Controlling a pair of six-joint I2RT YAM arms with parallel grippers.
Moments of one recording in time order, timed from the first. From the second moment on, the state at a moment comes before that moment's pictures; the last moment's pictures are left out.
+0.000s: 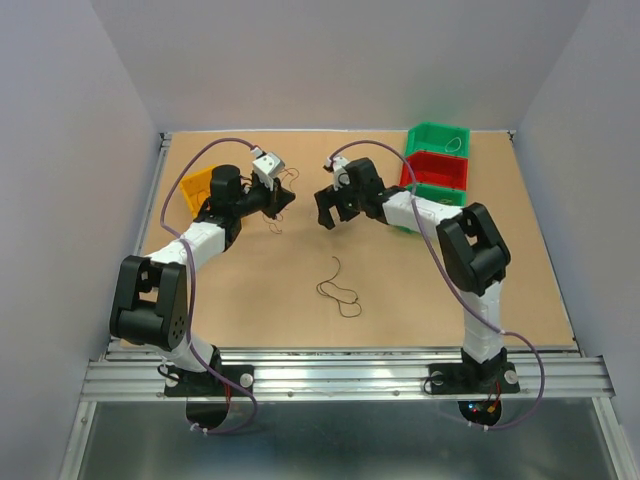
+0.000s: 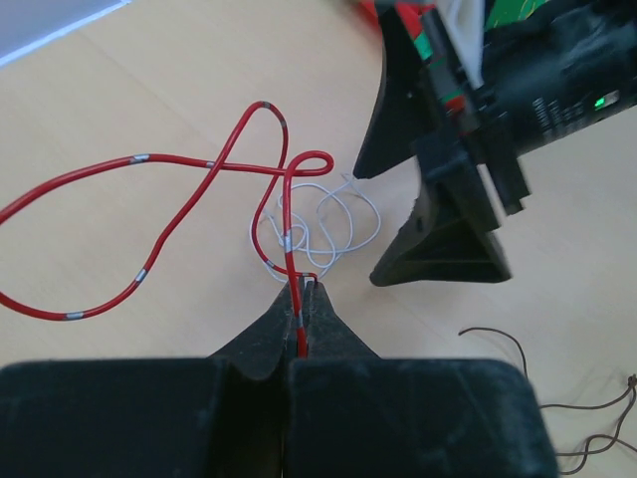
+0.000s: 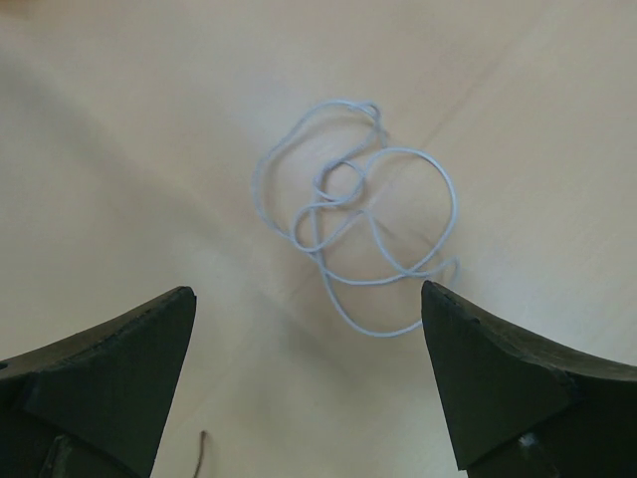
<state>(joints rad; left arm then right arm) -0.23 1.53 0.89 0.33 0.64 0.09 0.55 2.01 1.45 -0.10 -0.26 0.03</state>
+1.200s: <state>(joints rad) -0.22 1.52 0.89 0.33 0.64 0.09 0.56 2.22 1.69 -0.16 0.00 0.04</state>
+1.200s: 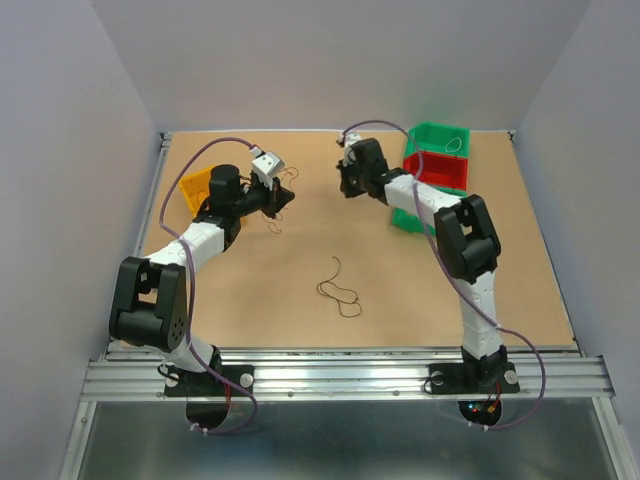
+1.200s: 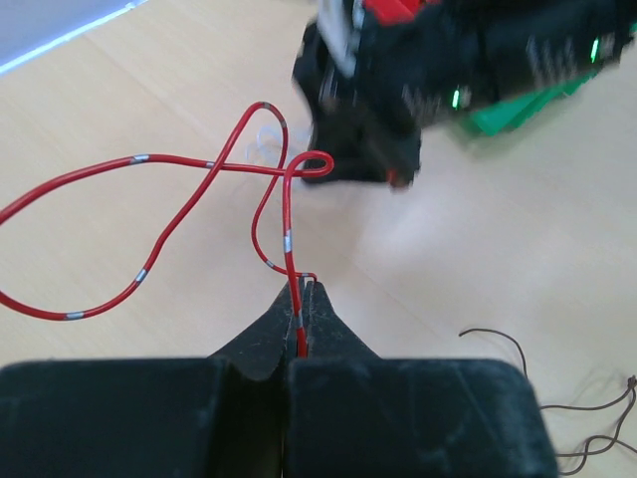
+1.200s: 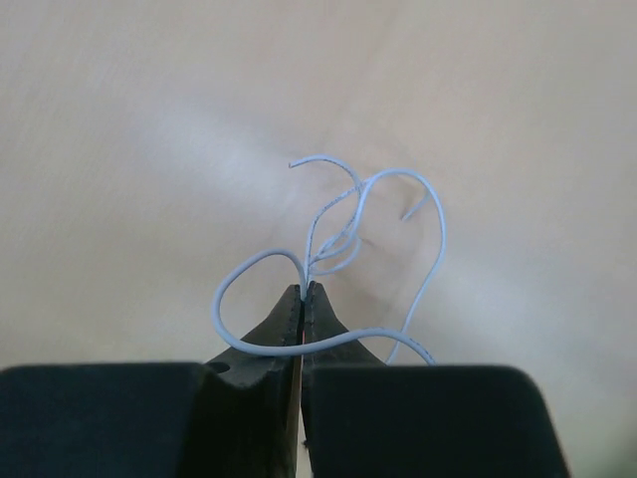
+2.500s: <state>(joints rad) -0.22 1.54 0.89 0.30 0.68 0.09 -0.07 2.46 2.15 -0.17 -0.20 0.55</state>
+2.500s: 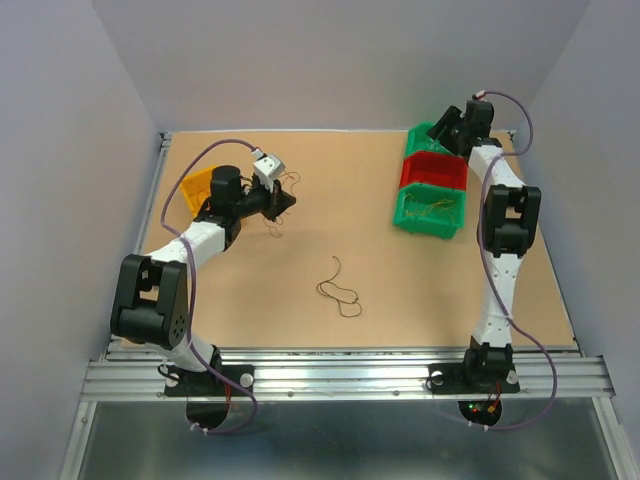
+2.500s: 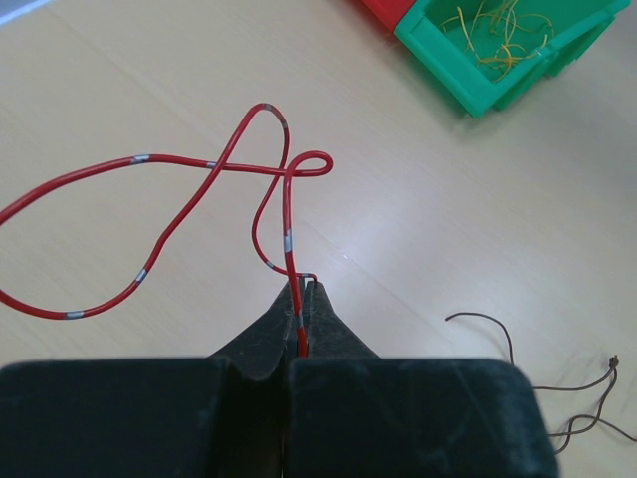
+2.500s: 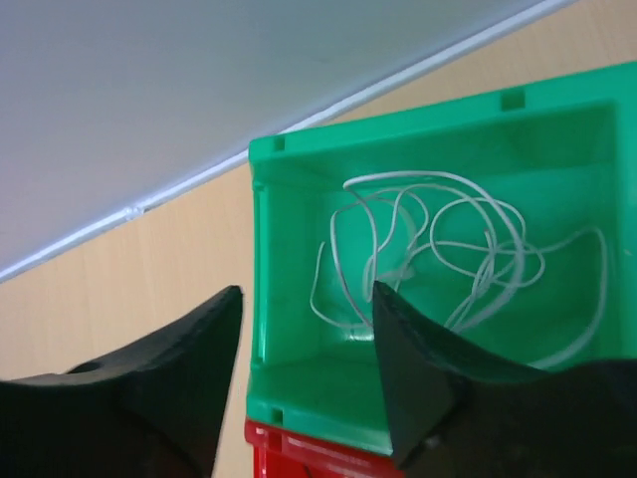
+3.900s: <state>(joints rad) -0.07 1.28 0.83 0.30 0.11 -0.02 0.27 1.67 1.13 0.16 -0.45 0.28</state>
